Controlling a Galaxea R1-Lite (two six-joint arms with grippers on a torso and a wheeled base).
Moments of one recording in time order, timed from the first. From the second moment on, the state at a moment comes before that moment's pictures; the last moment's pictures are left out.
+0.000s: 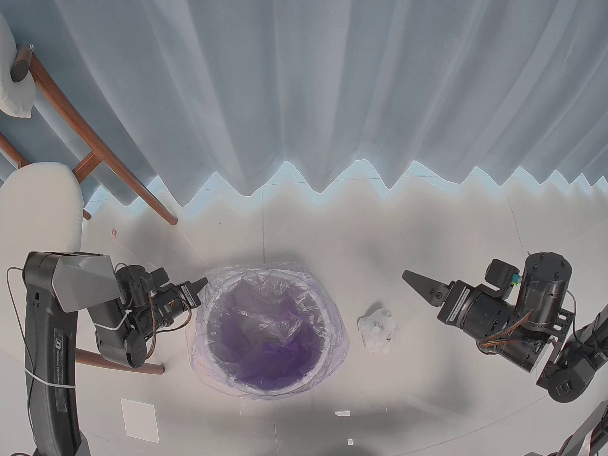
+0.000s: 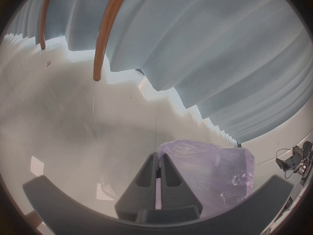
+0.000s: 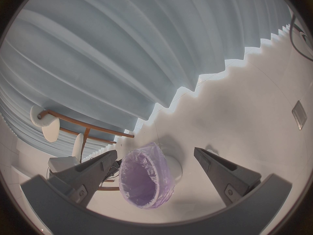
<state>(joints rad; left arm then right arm) -0.05 2.52 -0.80 -1.50 -0.41 -0.49 0.42 1.74 -0.34 -1.16 -0.08 0.65</state>
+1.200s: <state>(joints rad) -0.09 1.96 -0.48 -1.50 -0.40 -0.49 0.42 1.74 -0.20 -1.31 -0.09 0.64</state>
